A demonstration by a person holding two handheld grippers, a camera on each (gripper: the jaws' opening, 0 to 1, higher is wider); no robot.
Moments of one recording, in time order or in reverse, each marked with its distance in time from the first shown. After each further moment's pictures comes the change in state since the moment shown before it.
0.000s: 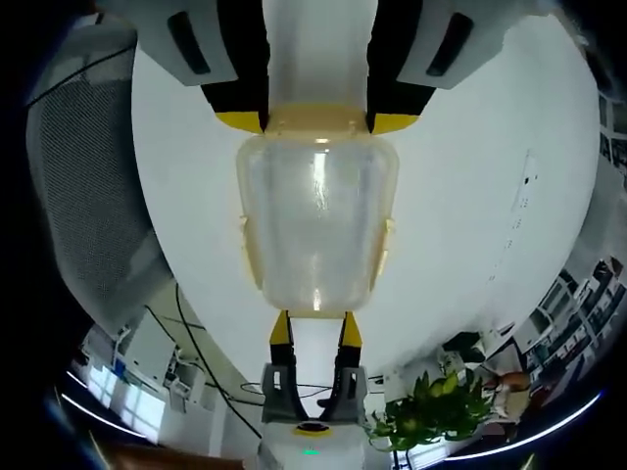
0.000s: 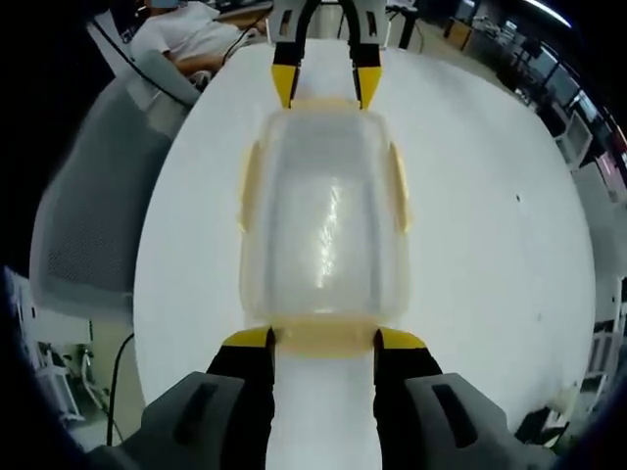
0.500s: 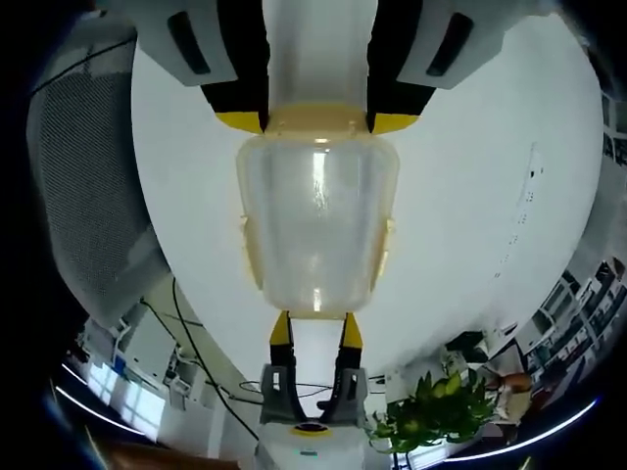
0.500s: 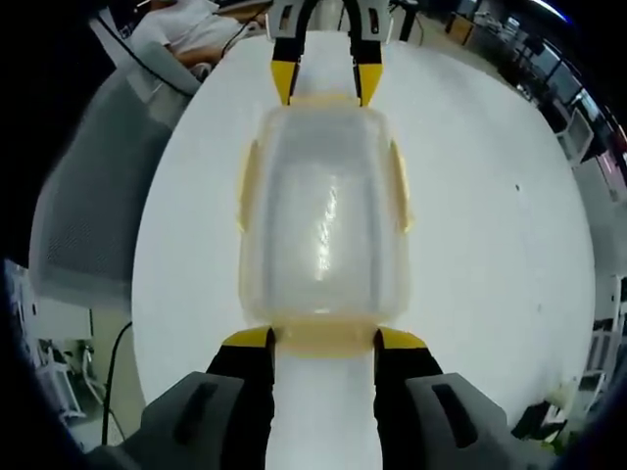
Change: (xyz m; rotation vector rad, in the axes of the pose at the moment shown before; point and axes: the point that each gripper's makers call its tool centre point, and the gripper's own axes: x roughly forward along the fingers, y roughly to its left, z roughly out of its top) left arm 0.009 -0.001 0.011 -0.006 -0.005 -0.011; right arm -0.004 -0.001 -0.014 -0.001 0.028 0.000
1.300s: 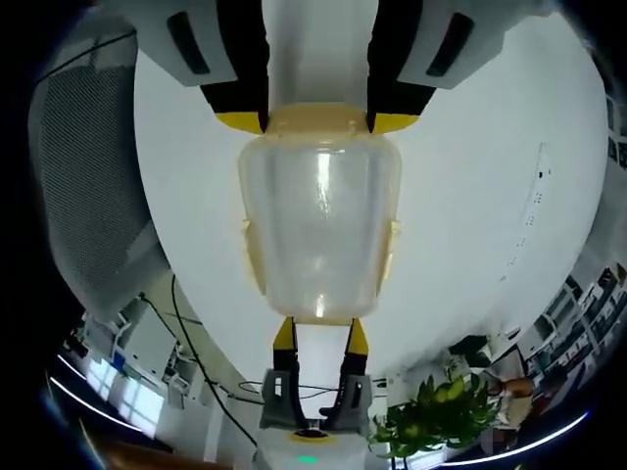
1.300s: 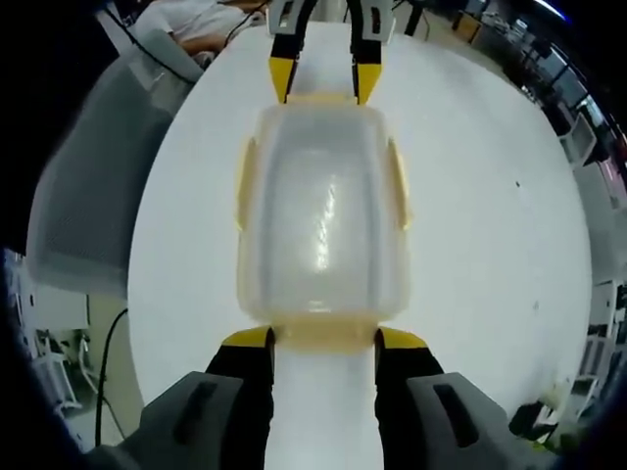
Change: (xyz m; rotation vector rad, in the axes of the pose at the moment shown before) left arm 0.010 -0.003 0.002 -0.018 0.006 -0.014; right arm 0.000 -0.003 -0.009 -0.029 0.039 -0.013
